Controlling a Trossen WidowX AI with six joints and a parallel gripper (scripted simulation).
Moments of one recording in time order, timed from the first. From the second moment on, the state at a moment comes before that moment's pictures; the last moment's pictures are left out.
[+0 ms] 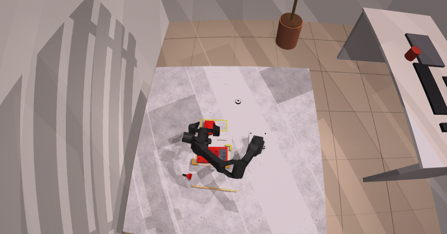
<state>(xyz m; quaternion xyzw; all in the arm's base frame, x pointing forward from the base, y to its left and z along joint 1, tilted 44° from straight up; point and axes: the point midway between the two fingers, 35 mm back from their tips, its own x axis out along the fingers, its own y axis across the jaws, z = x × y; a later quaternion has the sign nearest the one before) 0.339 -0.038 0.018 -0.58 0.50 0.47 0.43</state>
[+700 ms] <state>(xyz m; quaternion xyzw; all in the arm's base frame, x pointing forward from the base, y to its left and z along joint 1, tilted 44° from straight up) 0.339 -0.038 0.018 -0.58 0.50 0.47 0.43</state>
